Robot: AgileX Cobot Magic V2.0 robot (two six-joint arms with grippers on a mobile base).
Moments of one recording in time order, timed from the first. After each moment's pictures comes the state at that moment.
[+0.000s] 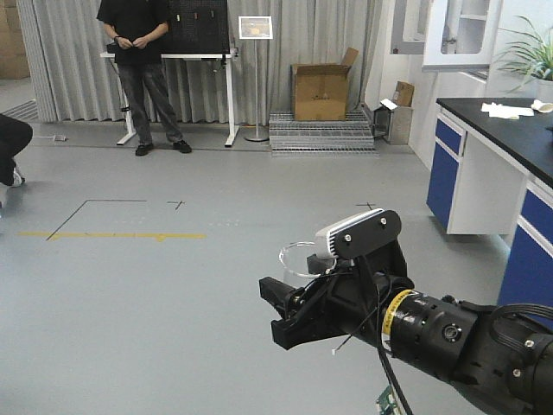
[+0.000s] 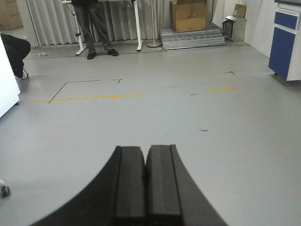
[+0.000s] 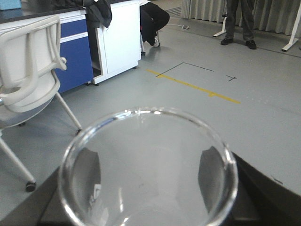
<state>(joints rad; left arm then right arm) -0.06 -0.01 0.03 0.18 0.22 -0.18 0.49 1.55 -0.99 -0.68 -0.31 0.64</state>
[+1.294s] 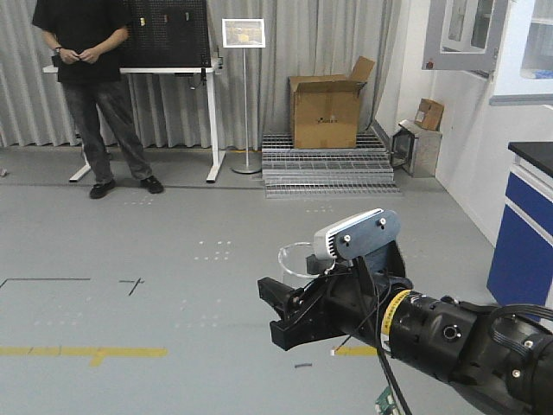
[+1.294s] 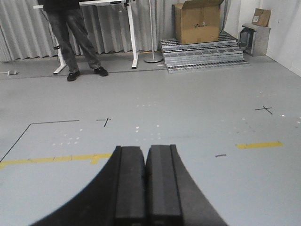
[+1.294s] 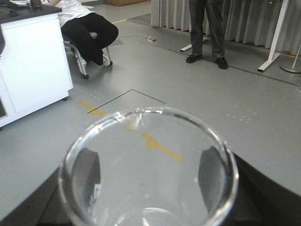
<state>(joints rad) -0.06 -0.01 0.03 0.18 0.22 -0.18 0.49 1.55 -0.99 -0.68 -0.31 0.64</state>
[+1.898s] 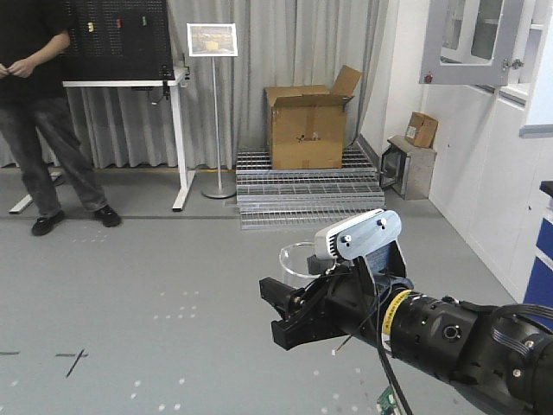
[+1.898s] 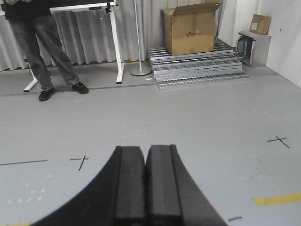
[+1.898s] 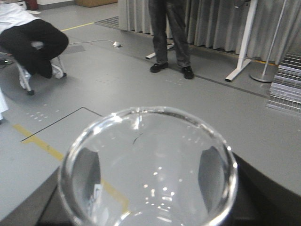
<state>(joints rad) -0.06 -0.01 0.03 0.18 0.22 -0.18 0.49 1.55 -0.99 -0.68 -0.30 0.64</state>
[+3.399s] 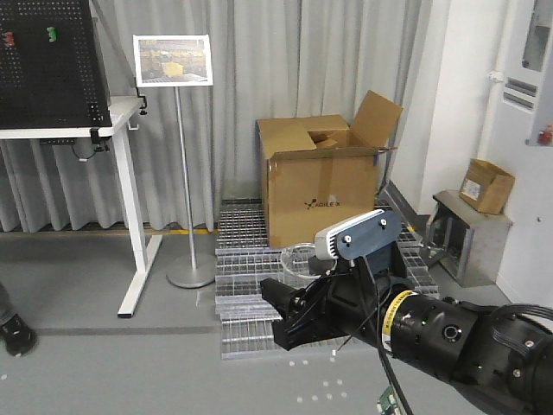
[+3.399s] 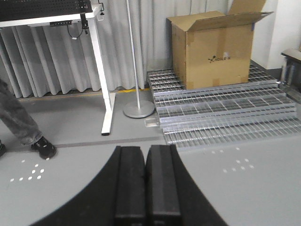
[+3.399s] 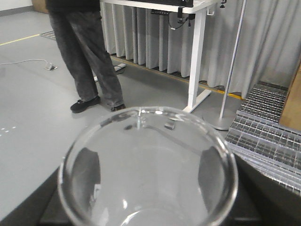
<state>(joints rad) -0.06 -0.01 0.03 0.18 0.23 -0.18 0.49 1.55 -0.99 -0.68 -0.30 0.64</state>
